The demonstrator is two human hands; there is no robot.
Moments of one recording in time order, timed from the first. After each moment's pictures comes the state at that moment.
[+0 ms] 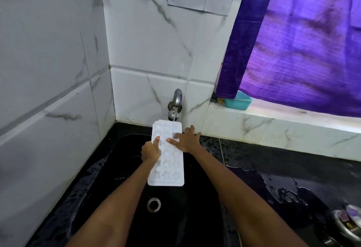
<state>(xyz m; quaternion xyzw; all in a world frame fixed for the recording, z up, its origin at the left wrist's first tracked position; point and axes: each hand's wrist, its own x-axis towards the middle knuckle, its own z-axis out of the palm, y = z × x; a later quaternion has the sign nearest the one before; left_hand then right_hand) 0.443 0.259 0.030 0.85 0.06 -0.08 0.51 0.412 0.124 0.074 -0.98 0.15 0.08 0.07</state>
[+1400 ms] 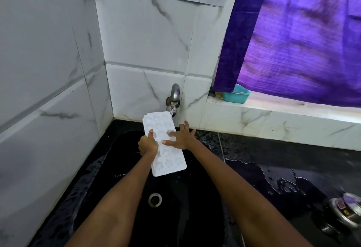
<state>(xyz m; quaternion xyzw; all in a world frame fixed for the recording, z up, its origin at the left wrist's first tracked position) 0.447 0.257 0.041 0.82 0.13 -0.07 0.56 0.411 0.130 0.072 -0.98 0.10 0.13 0.08</state>
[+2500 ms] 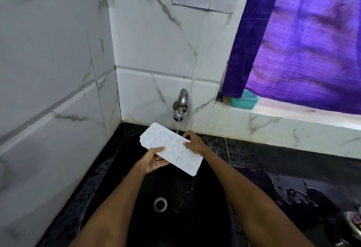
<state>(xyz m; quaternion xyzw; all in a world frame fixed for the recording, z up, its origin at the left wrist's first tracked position) 0.448 0.297 0.018 0.52 0.09 -0.39 0.75 0.407 0.114 0.065 -0.90 0.17 0.05 0.40</state>
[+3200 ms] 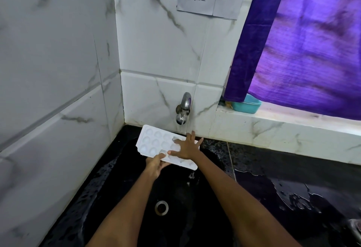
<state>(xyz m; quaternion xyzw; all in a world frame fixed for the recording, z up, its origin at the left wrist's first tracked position) 0.434 0.283 0.010 0.49 0.15 -0.24 0.82 0.423 0.144 0.052 -0.98 0.12 0.11 0.07</state>
